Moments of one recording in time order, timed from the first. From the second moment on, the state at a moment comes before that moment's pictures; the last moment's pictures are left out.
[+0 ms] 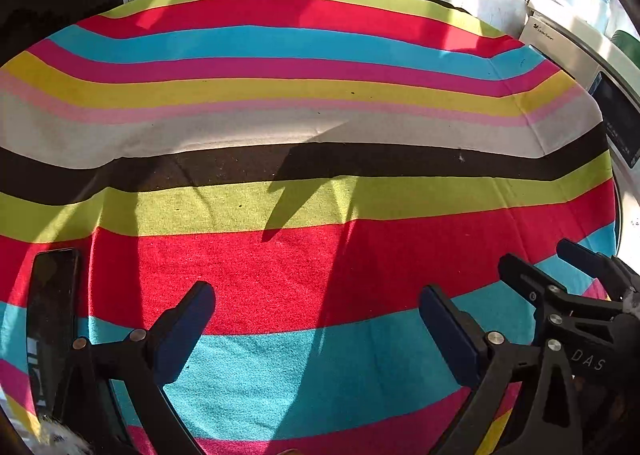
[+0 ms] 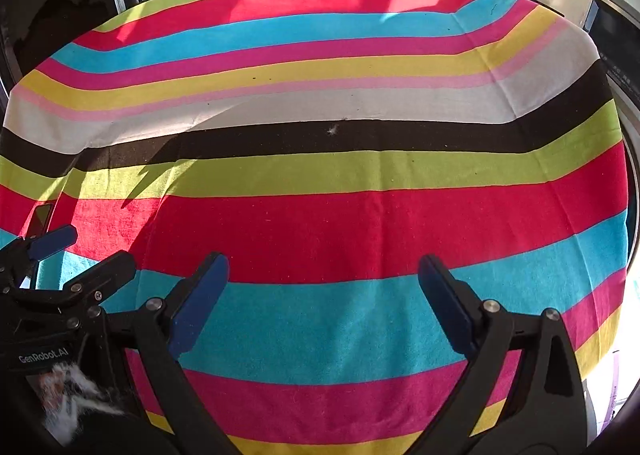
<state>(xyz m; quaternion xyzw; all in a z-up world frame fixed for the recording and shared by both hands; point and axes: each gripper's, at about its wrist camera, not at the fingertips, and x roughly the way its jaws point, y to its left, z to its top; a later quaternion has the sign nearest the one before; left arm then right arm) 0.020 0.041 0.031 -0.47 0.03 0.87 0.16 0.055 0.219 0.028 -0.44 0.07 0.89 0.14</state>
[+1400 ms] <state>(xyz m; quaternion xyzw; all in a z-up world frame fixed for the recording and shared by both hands) 0.283 0.267 0.004 -0.48 0.26 0.71 0.45 0.407 0.364 -0.015 -0.54 0.22 0.68 0.43</state>
